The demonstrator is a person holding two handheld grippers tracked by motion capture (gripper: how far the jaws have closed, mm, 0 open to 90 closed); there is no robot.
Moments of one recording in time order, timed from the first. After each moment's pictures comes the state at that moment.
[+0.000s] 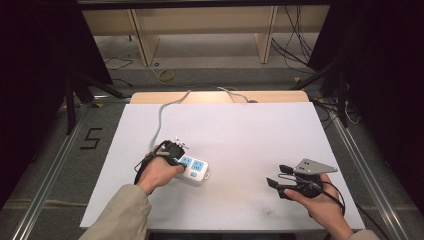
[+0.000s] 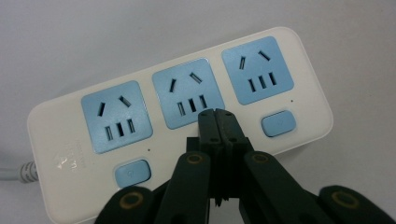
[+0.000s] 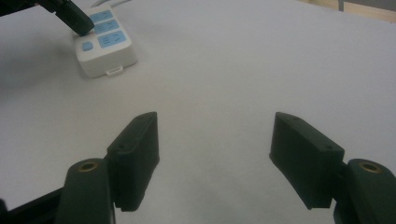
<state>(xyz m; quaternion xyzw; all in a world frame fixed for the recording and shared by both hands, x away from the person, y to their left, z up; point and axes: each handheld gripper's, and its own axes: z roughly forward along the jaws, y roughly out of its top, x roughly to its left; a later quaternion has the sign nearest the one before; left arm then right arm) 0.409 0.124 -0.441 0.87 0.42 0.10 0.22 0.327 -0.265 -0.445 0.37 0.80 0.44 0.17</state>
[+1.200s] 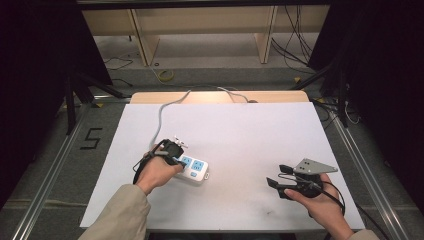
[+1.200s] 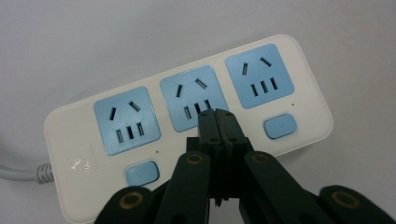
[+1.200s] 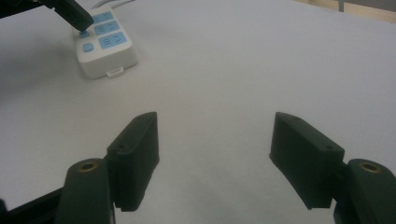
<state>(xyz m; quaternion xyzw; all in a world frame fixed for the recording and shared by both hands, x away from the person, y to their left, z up) 0.408 0.127 -0.435 0.87 0.42 0.11 0.23 0.327 -0.266 -0.444 0.37 0.80 0.45 0.17</state>
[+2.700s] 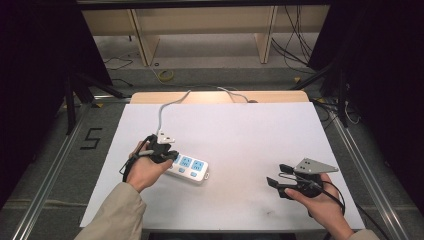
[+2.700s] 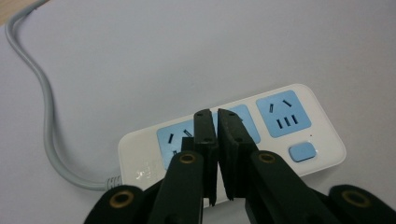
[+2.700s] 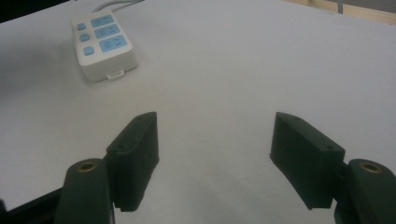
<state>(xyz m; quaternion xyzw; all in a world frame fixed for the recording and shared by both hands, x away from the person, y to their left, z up) 0.399 0.156 -0.416 0.83 0.41 0.19 0.31 0.328 -0.266 -0.444 0.37 0.79 0.45 0.17</state>
